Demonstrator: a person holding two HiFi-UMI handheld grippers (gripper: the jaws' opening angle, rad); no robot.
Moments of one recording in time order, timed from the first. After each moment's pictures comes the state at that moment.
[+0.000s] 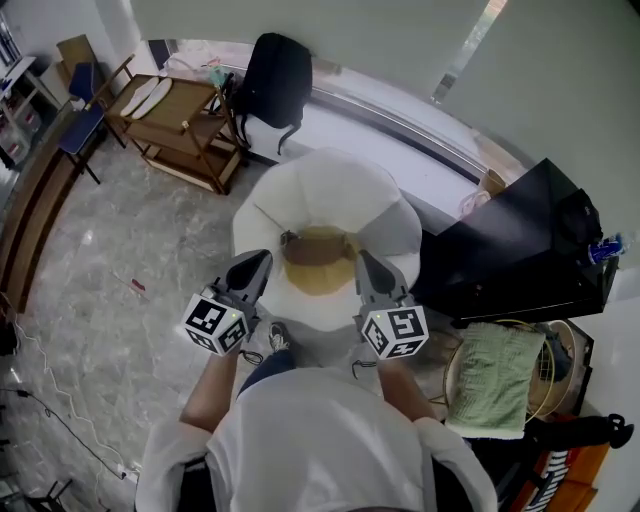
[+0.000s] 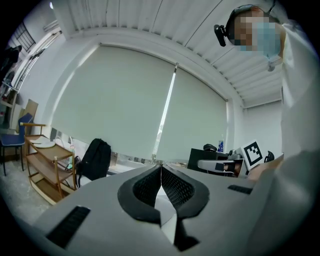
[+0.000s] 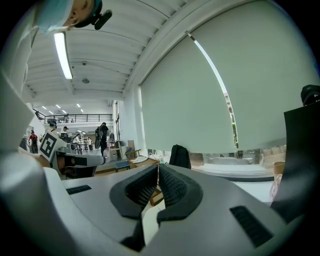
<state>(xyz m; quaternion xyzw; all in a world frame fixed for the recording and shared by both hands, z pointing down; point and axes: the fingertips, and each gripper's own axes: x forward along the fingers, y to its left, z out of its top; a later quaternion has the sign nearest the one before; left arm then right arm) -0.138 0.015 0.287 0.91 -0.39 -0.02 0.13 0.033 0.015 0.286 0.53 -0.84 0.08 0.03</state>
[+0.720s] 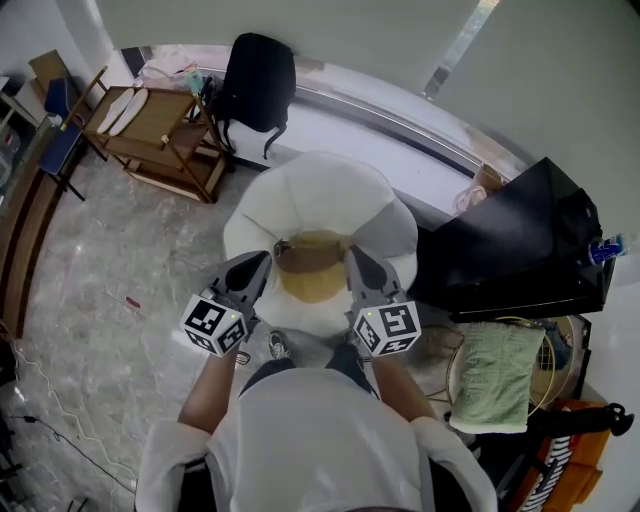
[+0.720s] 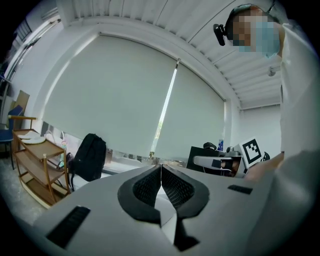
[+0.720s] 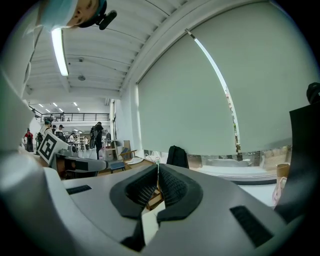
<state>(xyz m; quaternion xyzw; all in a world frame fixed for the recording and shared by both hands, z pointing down) -0.132 -0.054 0.307 0.93 -0.35 0.00 0.14 0.020 -0.052 0.293 0.55 -0.83 0.08 0.03</state>
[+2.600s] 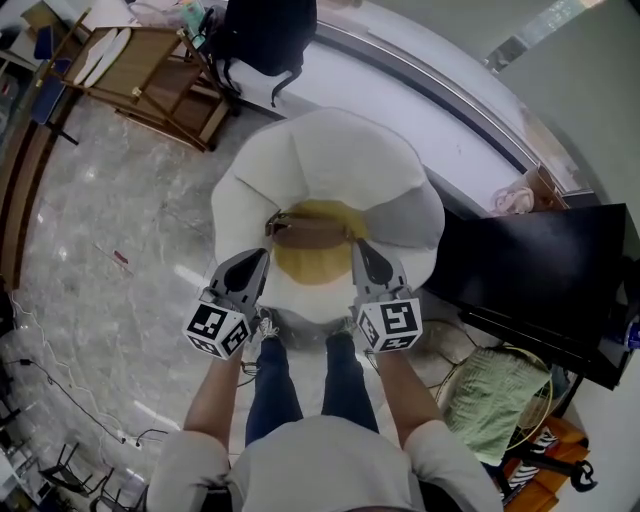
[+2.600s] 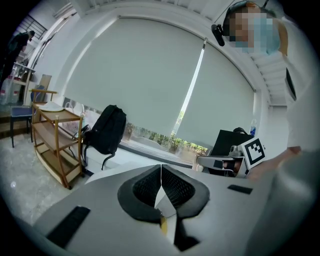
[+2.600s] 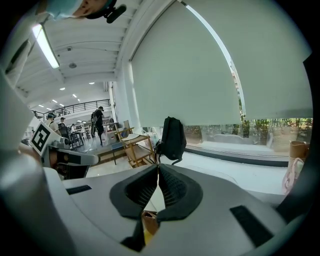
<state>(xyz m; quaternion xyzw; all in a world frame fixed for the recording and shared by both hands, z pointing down) -0.085 -0.146 0.477 0.86 -0.44 0.05 0.24 0.081 -0.171 0.473 0.50 -0.84 0.16 0.11</state>
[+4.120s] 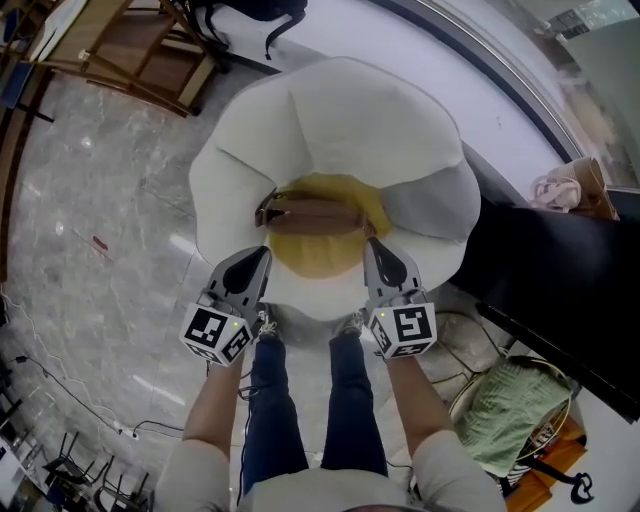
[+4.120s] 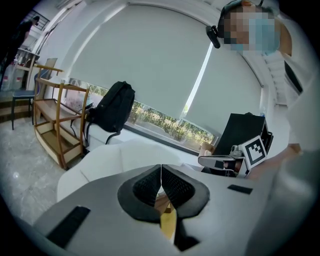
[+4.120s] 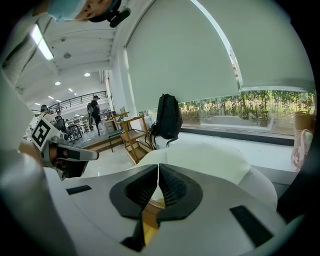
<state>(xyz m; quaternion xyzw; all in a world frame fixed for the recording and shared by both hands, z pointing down) -0.080 -0.168 0.653 0.85 -0.44 0.08 0.28 0.093 -0.191 0.655 0.50 -0.83 0.19 0.16</state>
